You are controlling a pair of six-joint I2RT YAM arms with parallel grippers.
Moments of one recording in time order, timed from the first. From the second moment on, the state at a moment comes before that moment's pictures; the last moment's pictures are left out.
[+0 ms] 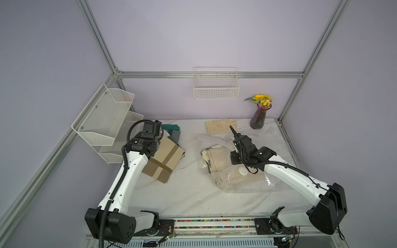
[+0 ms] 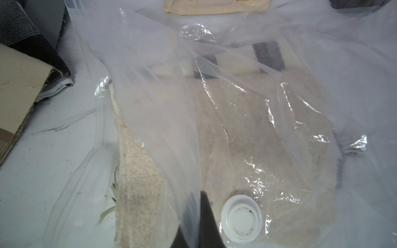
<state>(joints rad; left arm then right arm) -0.14 1.29 1.37 -0.91 -0.62 0.39 0.62 1.37 1.16 -0.73 0.22 0.39</state>
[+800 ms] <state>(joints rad) -0.14 1.54 1.39 -0.59 -0.69 0.53 0.62 1.37 1.15 -0.73 0.23 0.39</state>
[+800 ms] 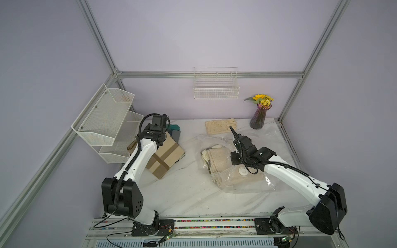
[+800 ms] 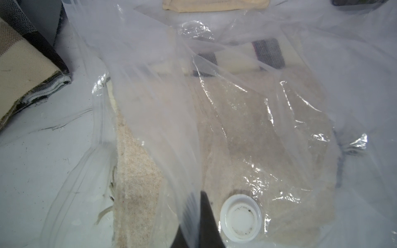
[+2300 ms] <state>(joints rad) -0.04 2.06 1.44 0.10 -0.94 0.75 0.62 1.32 1.12 -0.70 0.14 0.37</state>
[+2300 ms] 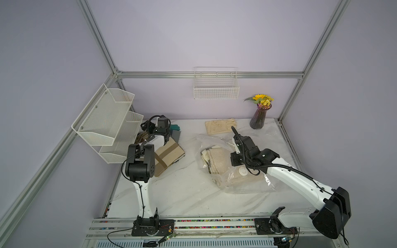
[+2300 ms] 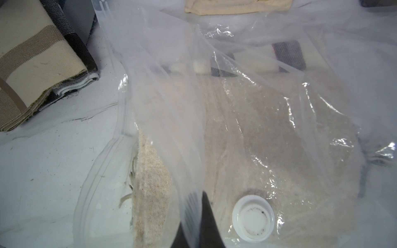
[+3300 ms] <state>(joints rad) -0.02 2.06 1.44 0.03 -0.86 0.66 0.62 1.33 1.12 -0.70 0.14 0.37</state>
